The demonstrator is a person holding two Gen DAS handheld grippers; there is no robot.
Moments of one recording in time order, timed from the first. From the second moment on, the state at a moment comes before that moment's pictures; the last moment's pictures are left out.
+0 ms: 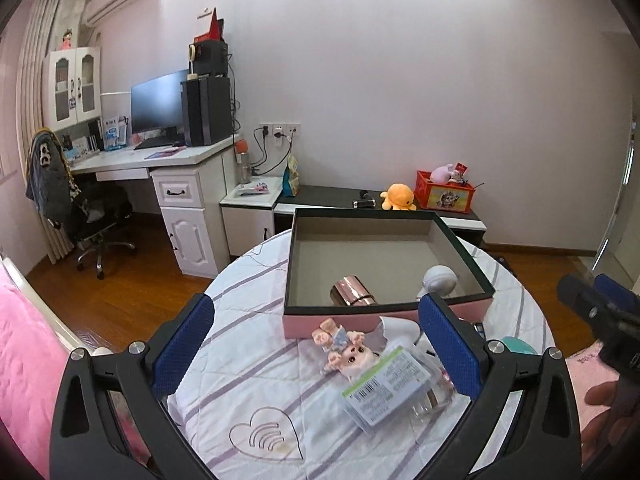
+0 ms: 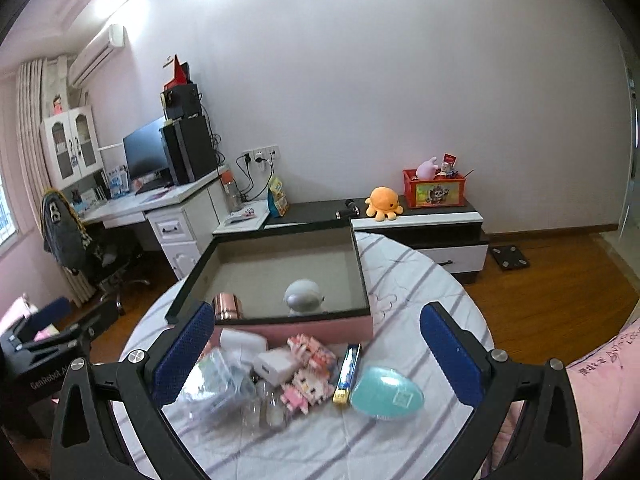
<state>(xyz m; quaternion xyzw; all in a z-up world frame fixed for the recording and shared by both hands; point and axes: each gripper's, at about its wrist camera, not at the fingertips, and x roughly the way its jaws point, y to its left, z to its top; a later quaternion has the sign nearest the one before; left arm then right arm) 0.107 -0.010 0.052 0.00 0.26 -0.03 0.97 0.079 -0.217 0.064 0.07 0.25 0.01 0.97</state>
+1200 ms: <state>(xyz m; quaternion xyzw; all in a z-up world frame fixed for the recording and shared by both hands) 0.079 -0.015 0.022 -0.02 0.29 -0.05 0.96 0.055 -0.234 0.047 0.07 0.28 -0.01 0.96</state>
